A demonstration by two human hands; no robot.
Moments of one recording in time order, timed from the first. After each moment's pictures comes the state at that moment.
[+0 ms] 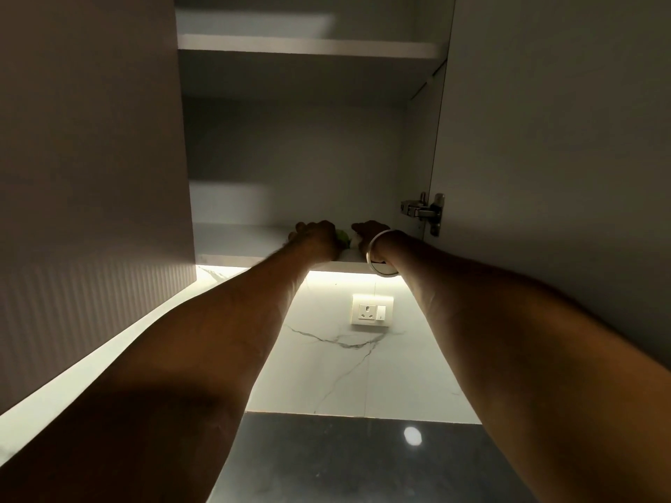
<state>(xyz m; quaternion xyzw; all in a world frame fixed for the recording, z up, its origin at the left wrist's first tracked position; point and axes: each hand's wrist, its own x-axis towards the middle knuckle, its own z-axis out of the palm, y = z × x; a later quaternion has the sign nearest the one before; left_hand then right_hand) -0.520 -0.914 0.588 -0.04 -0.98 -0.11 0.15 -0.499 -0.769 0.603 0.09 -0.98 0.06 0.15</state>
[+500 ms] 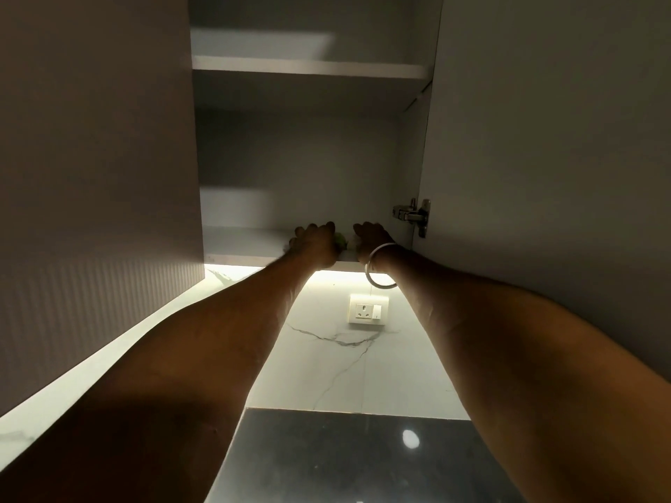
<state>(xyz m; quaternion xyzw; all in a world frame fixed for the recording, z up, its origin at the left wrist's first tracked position) -0.473 -0.918 0.587 -0.06 -0.97 -0.11 0.20 -0.473 -0.772 0.595 0.08 -0.98 0.08 0.19</state>
